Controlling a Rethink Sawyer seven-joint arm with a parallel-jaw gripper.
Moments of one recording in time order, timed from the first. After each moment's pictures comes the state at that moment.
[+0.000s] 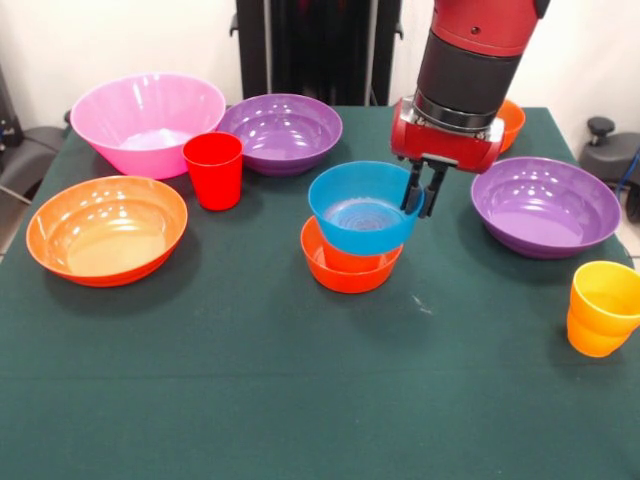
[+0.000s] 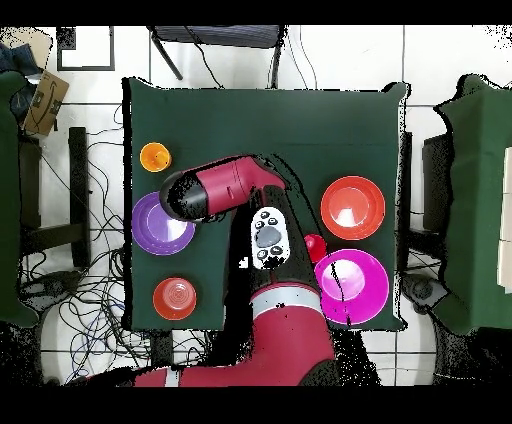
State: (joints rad) arm -0.12 -0.57 0.13 1.48 -0.44 0.64 2.25
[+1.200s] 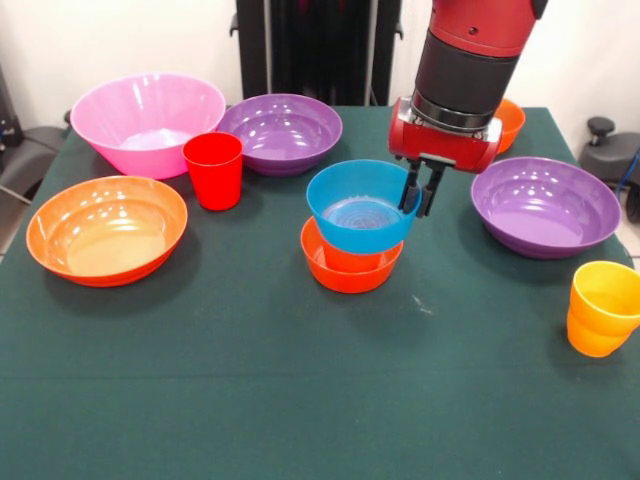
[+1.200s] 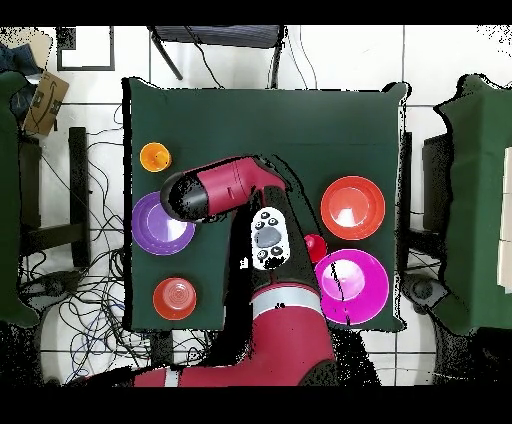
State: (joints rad) arm -0.12 -0.57 0.13 1.48 -0.44 0.64 2.25
